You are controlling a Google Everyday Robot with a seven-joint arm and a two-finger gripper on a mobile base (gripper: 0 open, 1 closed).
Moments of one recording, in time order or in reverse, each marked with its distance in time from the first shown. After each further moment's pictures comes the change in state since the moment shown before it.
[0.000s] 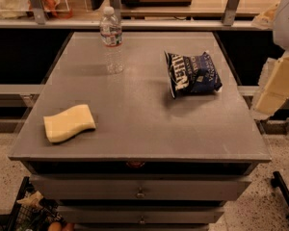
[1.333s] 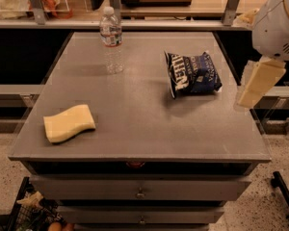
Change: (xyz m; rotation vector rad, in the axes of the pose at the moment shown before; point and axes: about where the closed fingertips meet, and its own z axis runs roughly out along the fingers) arm -0.009 -0.029 0.040 0.070 -0.065 -0.102
